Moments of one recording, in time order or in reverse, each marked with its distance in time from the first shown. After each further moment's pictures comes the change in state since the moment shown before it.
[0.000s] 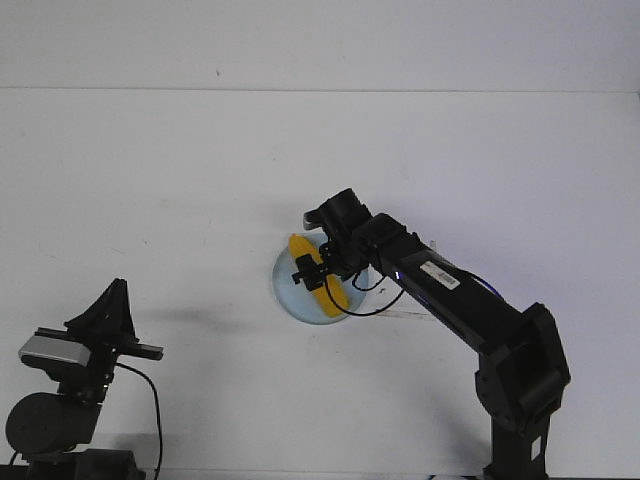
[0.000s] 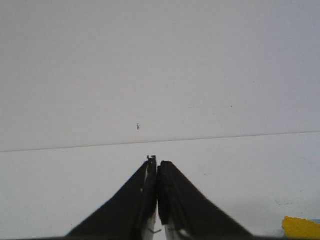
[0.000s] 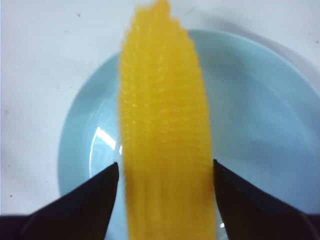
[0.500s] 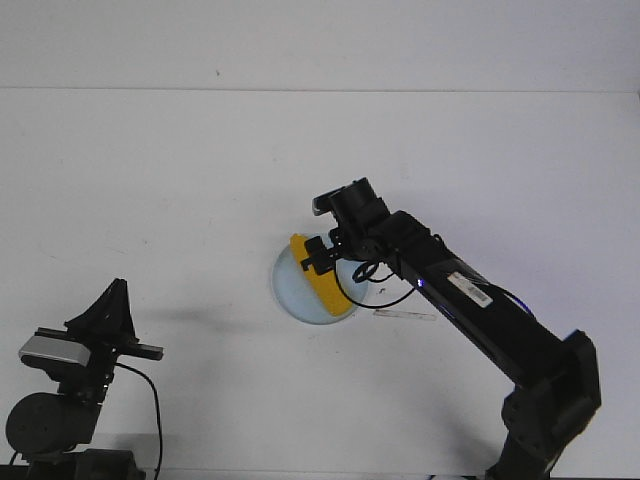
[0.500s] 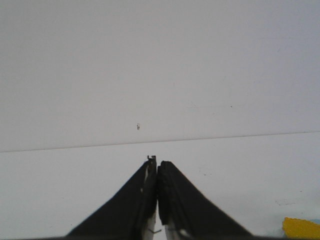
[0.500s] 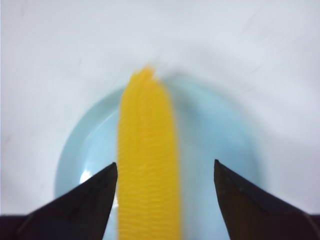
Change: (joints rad) left arm 0.000 0.000 0.000 0.000 0.000 0.000; right arm -0.016 -0.132 -0.002 0.031 0.153 -0.043
